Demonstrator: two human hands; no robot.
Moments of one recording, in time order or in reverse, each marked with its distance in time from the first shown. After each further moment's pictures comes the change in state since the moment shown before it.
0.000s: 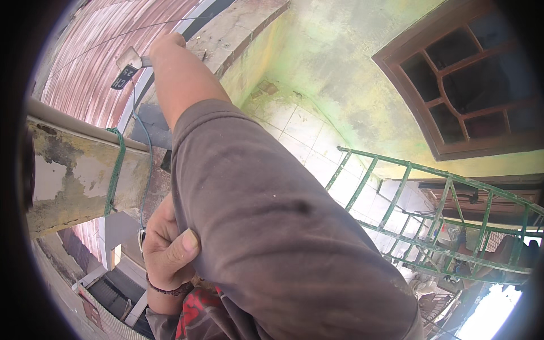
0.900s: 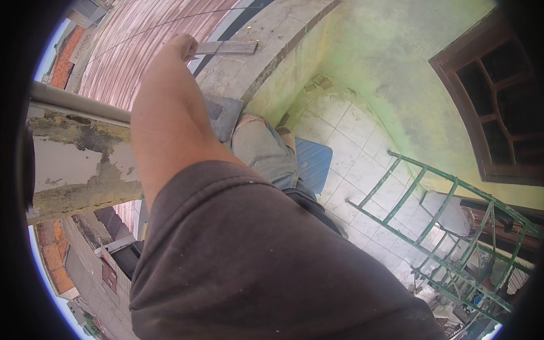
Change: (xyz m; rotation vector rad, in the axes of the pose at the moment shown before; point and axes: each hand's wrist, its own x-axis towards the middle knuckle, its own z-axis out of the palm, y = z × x) left_hand -0.042 -0.011 -0.039 0.228 0.170 0.248; right_hand -0.061 -0.097 -0.079 -0.148 -0.195 0.024
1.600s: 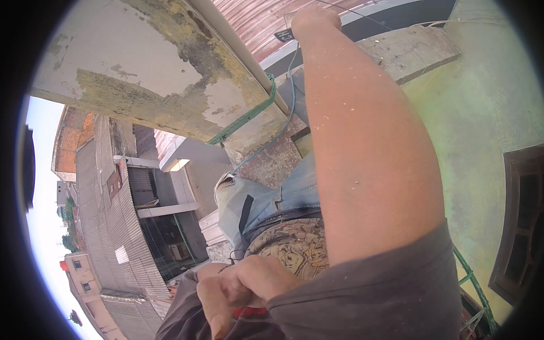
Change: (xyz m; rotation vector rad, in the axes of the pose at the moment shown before) left_hand -0.015 0.015 0.027 -0.755 -0.335 0.008; right_hand 0.068 -0.005 0.046 0.192 0.446 -0.103
